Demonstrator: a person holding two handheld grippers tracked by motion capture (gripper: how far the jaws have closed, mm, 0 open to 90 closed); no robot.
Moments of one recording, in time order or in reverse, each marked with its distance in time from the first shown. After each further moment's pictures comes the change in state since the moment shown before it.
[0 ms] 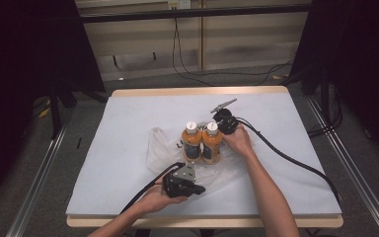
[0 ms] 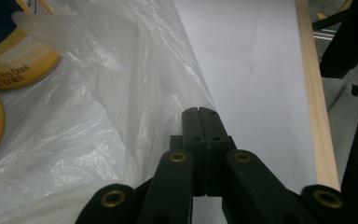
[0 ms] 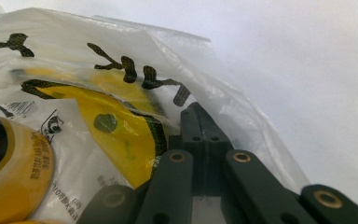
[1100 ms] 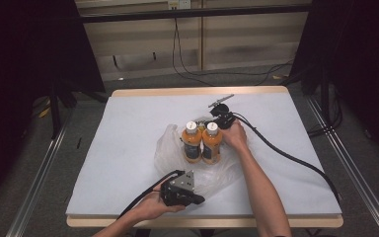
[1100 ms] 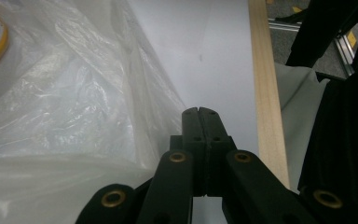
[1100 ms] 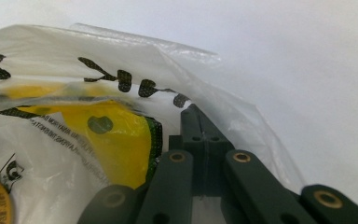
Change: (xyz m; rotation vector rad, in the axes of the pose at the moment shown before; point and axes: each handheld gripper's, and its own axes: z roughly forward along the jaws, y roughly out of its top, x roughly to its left) left arm -0.021 -0.004 -0.005 0.023 -0.065 0.044; right arm -0.010 0.015 0.012 -0.012 -0.065 0.054
